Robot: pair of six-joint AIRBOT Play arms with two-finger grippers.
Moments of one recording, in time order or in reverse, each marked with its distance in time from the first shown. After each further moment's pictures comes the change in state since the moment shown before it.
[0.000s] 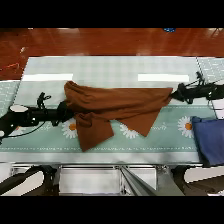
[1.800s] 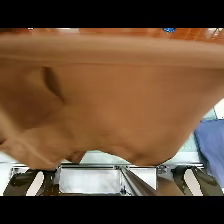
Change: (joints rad) left arm -0.042 0.590 1.069 0.996 -0.527 -0.343; right arm 0.001 0.943 0.335 -0.390 0.319 0.220
